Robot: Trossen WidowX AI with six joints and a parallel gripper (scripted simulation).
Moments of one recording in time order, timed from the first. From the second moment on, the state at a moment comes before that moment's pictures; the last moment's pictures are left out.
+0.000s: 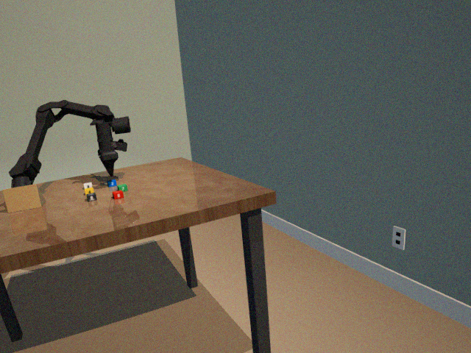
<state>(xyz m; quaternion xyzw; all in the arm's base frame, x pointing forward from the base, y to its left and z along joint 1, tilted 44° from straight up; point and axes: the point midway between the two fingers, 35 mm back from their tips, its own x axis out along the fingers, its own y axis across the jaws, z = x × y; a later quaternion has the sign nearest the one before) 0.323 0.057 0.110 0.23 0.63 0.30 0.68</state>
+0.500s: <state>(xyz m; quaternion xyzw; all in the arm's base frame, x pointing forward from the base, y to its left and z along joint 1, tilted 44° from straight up) 0.323 0.003 0.165 0.23 0.63 0.30 0.68</state>
